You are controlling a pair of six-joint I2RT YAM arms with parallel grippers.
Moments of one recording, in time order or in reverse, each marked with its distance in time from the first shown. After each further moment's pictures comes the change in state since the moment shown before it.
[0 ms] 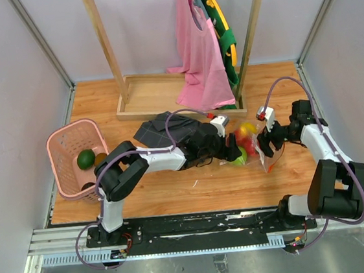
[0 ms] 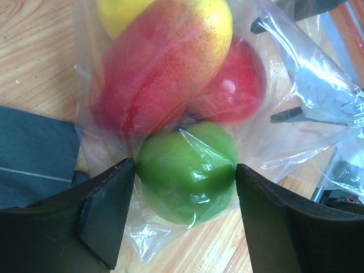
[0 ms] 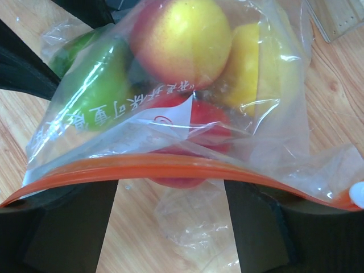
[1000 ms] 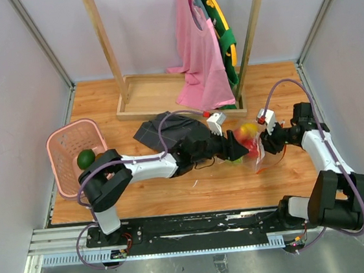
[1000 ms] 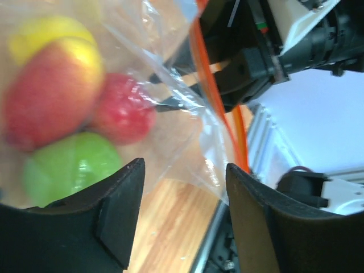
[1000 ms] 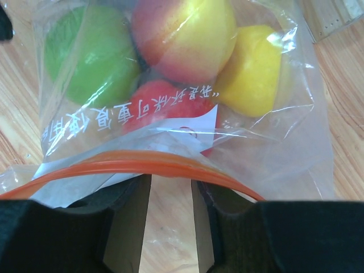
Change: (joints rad) left arm -0.054 -0.144 -0.102 0.220 0.069 -0.190; right arm 0.000 -0.082 -0.045 0.022 0.043 -0.024
